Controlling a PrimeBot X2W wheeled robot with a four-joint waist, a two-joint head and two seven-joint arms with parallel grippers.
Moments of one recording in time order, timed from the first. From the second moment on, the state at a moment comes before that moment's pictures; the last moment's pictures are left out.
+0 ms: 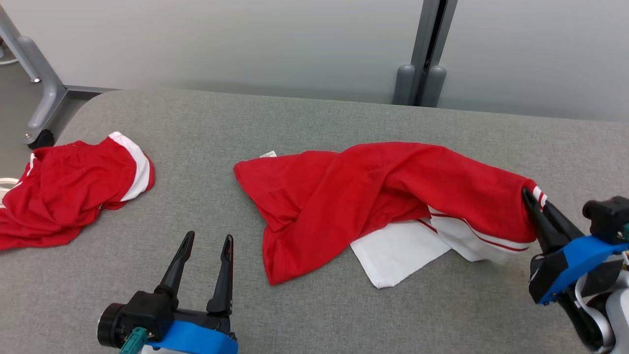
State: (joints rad) left arm -0.02 0.10 -0.20 0.18 -0.22 -0.12 -0.26; right arm -0.25 -0.37 0.10 0.24 0.34 0.13 0.06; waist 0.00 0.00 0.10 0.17
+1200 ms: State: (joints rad) left arm -0.10 0.11 -0.21 0.18 -0.22 -0.13 -0.26; right arm -0.38 -0.30 -0.15 0.45 0.06 0.13 0.10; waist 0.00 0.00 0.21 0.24
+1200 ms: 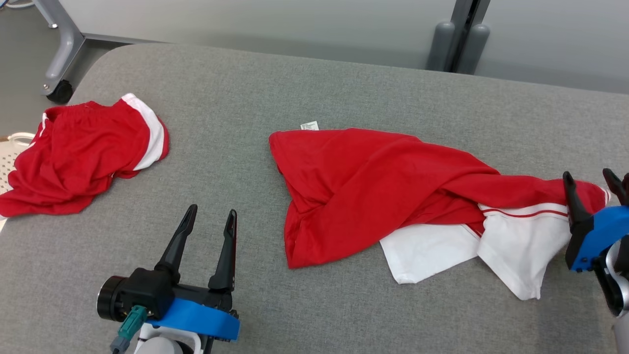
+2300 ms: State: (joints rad) left arm -0.02 0.12 -0.17 0.18 -0.22 -0.12 -0.26; right arm -0.11 -0.05 -0.13 0.39 0.29 0.13 0.13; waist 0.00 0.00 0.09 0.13
